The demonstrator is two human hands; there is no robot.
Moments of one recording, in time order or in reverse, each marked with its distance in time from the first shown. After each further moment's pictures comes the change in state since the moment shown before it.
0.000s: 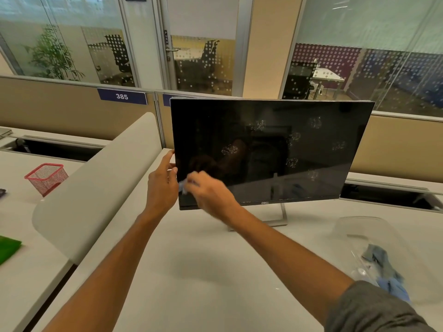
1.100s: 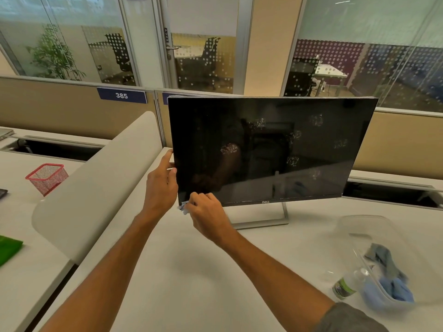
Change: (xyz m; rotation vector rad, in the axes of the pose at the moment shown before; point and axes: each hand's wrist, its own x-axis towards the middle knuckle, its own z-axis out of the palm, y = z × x) left_hand 0.003 -0.010 0.005 0.038 0.000 0.054; right_hand -0.032 -0.025 0.049 0.004 0.045 0.172
